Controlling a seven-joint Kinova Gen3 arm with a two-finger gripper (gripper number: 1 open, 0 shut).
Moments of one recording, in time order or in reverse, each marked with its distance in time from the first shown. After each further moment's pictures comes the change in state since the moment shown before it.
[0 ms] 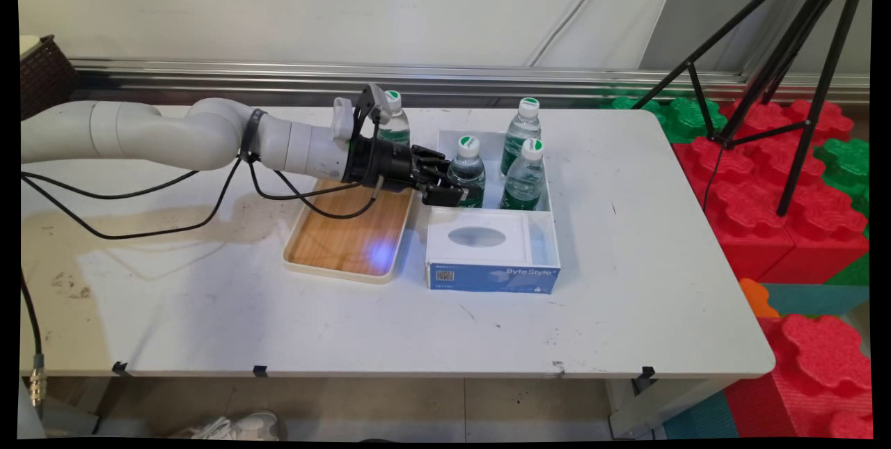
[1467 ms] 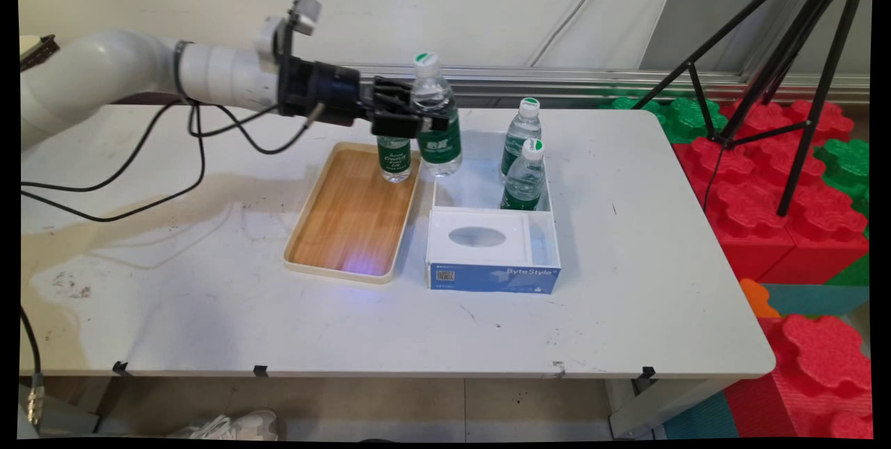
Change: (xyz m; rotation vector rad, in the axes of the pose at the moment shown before) arm 0.079 -0.007 -0.096 -0.094 0.123 0.033
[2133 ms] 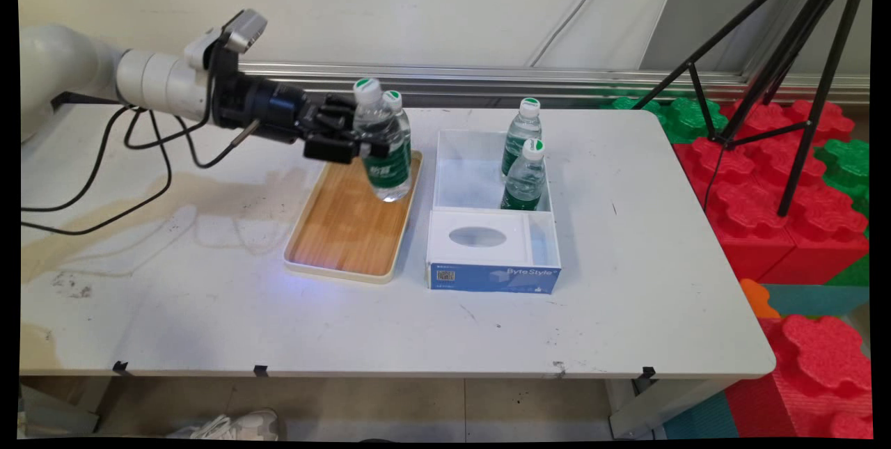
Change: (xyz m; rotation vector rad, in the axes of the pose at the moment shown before) arm -0.023 -0.003 -0.069 -0.087 -0.061 0.040
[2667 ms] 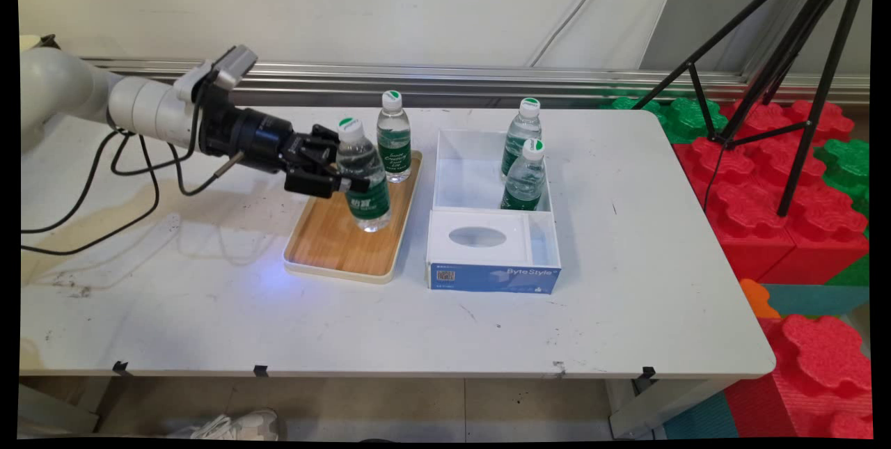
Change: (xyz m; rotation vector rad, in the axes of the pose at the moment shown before) arm -0.040 0.002 -0.014 -0.041 -0.049 -0.005
